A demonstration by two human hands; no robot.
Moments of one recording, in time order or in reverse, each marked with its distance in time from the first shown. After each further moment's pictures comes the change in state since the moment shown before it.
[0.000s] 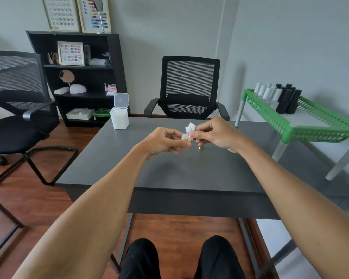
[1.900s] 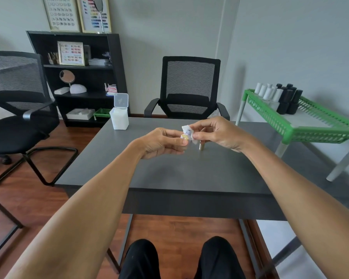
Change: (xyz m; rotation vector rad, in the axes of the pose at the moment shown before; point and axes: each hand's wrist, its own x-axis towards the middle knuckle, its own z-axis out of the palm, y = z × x) left_hand -0.010 0.015 -0.004 -0.223 -0.126 -0.098; right_hand -0.006 -0.004 -0.008 0.070 -0.087 -0.084
